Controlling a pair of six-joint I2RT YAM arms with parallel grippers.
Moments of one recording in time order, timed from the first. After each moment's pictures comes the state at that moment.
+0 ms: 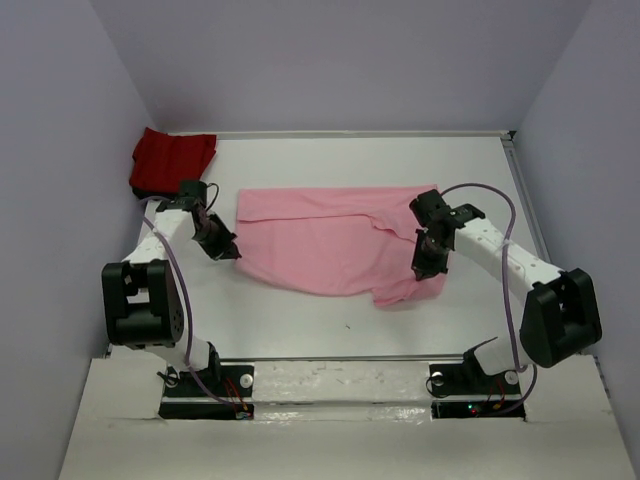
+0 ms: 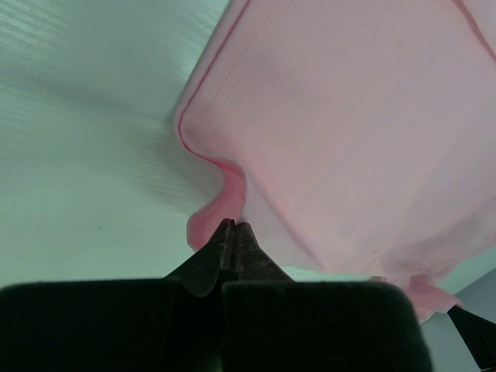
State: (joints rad) left arm 0.03 1.54 1.02 -0.76 0.24 -0.64; right arm 0.42 1.43 1.03 -0.97 0.10 0.70
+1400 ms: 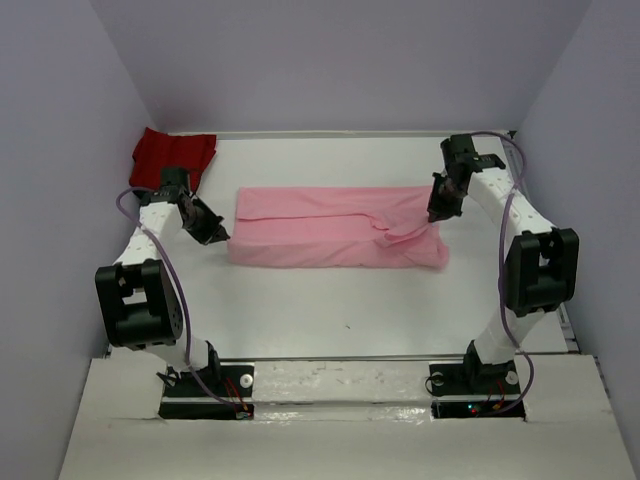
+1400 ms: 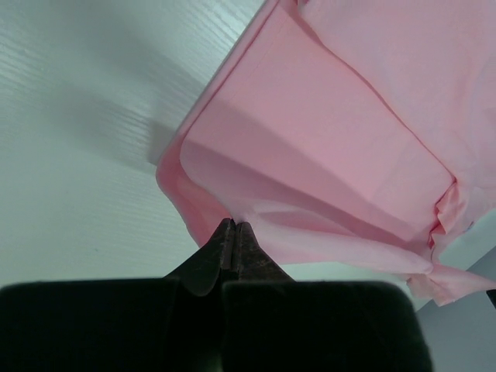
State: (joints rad) left arm 0.12 1.53 1.12 -0.75 0.24 -0.69; right arm 0.13 1.74 1.48 -0.92 0.02 0.42
